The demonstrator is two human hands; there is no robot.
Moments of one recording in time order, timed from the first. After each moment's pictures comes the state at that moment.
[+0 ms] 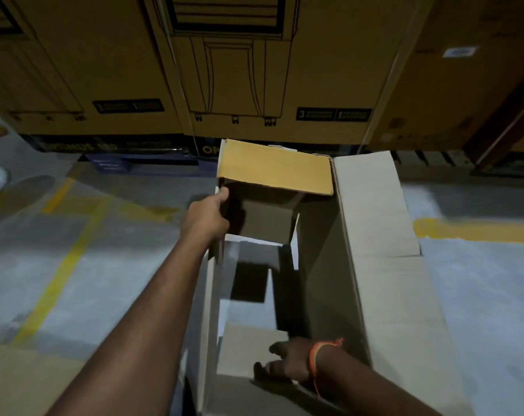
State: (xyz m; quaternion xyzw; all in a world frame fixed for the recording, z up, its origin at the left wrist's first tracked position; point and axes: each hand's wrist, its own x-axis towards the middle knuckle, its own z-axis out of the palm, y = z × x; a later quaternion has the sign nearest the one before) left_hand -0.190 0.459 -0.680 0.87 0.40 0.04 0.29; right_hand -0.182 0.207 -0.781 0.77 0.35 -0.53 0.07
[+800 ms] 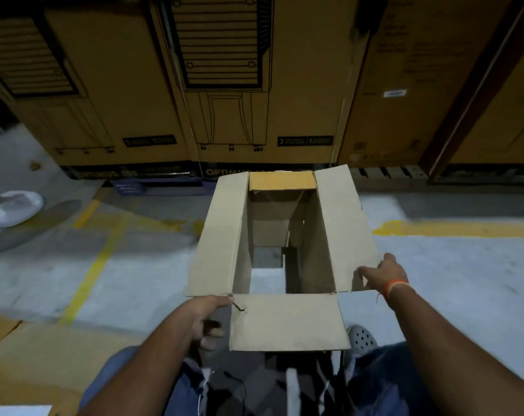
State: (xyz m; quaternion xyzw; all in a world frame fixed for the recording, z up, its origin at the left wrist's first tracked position) left_hand -0.392 0.304 -0.675 0.49 0.55 -0.16 0.66; right_hand -0.120 0.028 -0.693 0.92 -0.04 -0.18 -0.34
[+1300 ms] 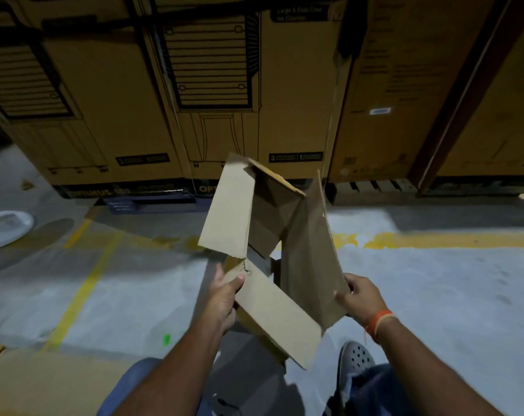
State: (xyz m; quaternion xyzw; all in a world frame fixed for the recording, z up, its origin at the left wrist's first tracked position) left_hand -0.313 0.275 -0.677 0.40 0.40 0.19 0.80; right_hand -0.167 0.033 -0.683 0.86 0.15 -0.20 -0.44
